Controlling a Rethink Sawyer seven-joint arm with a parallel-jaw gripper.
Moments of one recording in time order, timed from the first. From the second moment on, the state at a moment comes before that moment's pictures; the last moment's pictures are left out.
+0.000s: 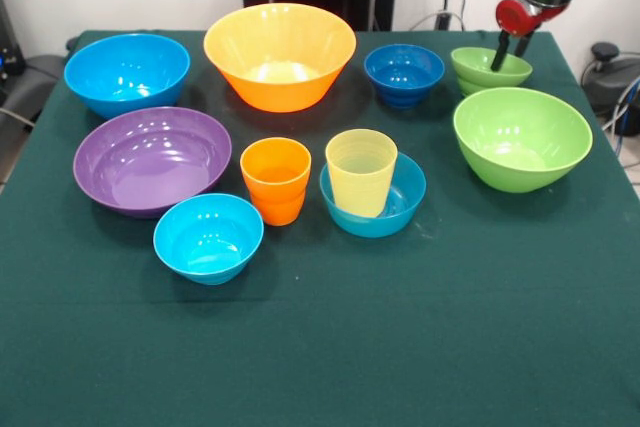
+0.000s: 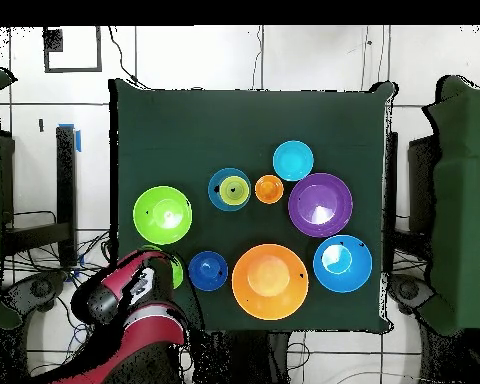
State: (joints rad) arm 0.19 -0.50 0.15 1.85 -0.42 0.43 1.73
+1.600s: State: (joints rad) arm 0.19 -0.51 0.14 1.85 -0.42 0.43 1.73
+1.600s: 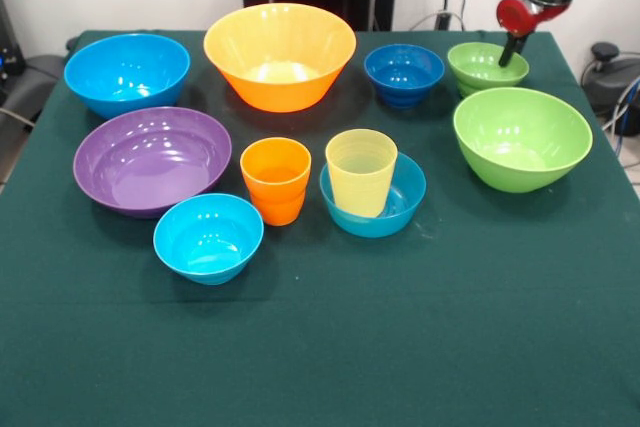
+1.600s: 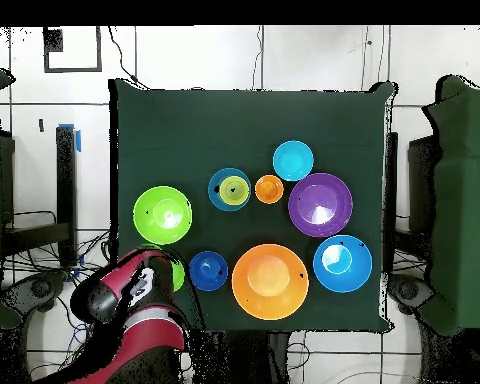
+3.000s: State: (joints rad) arm 0.08 -0.73 0.19 1.94 -0.41 0.43 1.73
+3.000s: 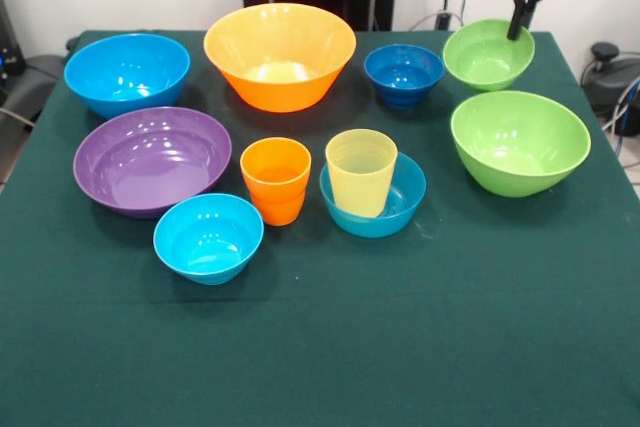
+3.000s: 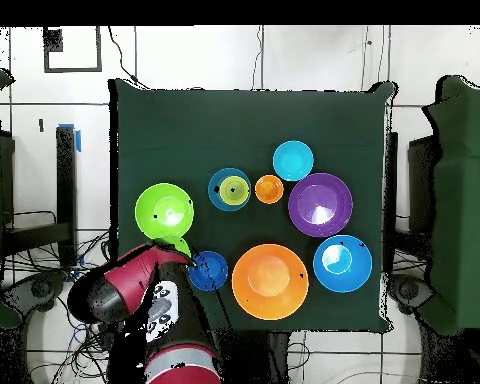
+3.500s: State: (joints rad) arm 0.07 -0.81 0.21 1.97 -0.40 0.43 1.73
